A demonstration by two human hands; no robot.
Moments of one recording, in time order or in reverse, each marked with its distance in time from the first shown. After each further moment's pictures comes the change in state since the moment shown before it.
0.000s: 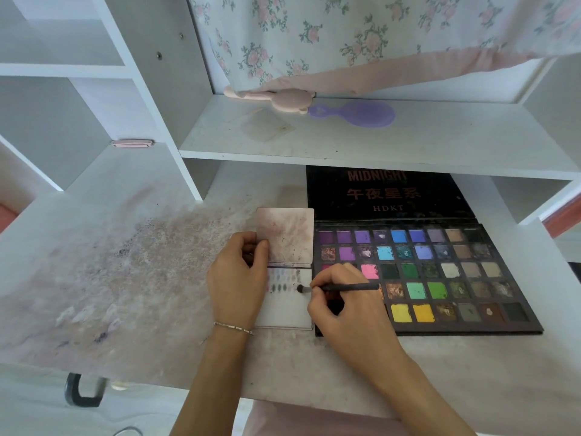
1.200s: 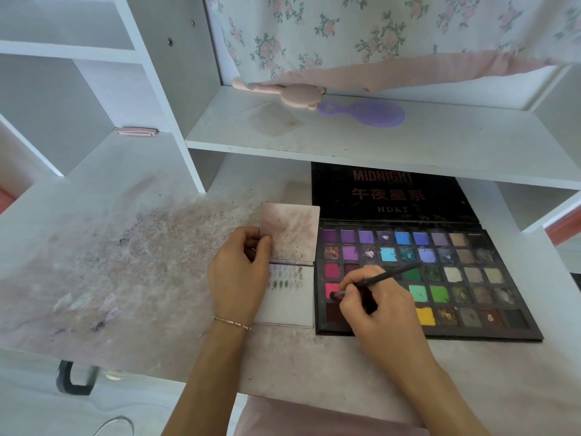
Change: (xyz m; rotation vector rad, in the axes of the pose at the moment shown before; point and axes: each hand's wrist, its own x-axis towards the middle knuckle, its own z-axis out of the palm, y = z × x) left_hand 0.000 0.002 -0.002 -0.032 0.006 -0.012; right_hand -0.004 0.013 -0.021 0.005 0.029 0.028
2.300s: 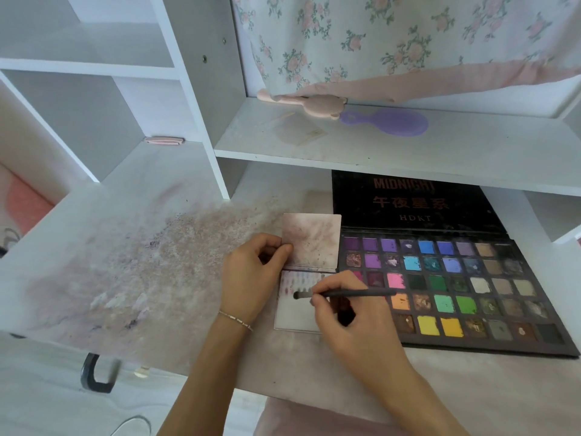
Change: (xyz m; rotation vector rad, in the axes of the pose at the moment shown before) left_hand 0.013 -0.010 -0.018 -0.053 -0.145 0.080; right_hand 0.002 -0.036 0.031 0.209 -0.095 -0.058
